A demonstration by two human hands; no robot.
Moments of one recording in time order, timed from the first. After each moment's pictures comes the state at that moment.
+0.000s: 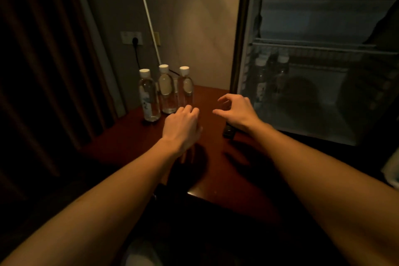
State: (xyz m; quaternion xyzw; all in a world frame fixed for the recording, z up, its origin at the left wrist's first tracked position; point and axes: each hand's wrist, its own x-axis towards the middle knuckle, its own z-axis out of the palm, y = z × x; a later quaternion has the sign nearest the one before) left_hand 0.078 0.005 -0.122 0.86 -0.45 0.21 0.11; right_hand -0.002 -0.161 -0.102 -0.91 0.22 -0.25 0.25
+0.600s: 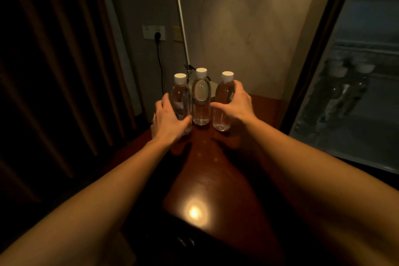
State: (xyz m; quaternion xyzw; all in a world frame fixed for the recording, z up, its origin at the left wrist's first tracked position) left_hand 0.249 0.042 -0.138 0.89 -0.21 0.09 0.39; right_hand 0.167 -0.137 -0.105 -0.86 0.25 -0.29 0.33
